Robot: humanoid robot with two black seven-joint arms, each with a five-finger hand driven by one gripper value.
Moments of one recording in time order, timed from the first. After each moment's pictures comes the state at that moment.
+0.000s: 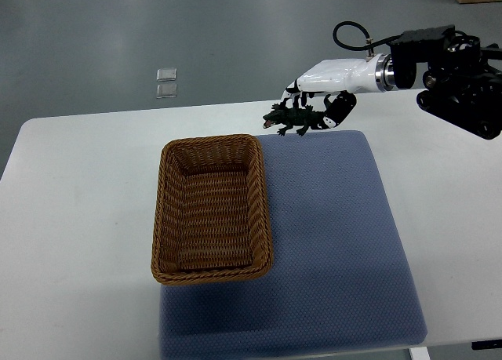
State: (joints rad) left arm 0.01 0.00 -0.04 -0.18 0.06 0.11 0.01; right arm 1.36 -0.40 -0.06 0.84 -1.48 0.17 0.50
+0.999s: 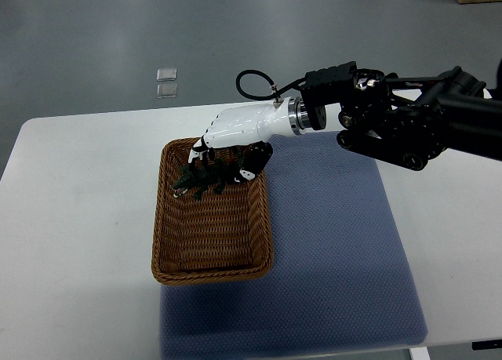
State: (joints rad) left arm 0.01 0.00 -0.04 -0.18 0.06 0.11 0.01; right arm 1.34 -0.19 -0.07 0.94 -1.49 0.11 0.55
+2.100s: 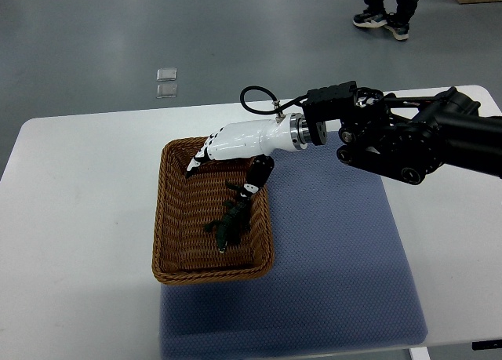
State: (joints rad) left arm 0.01 0.00 -0.05 -0.18 0.06 0.11 0.01; right arm 1.28 -0.20 -0.03 0.93 -1.47 0.10 0.54
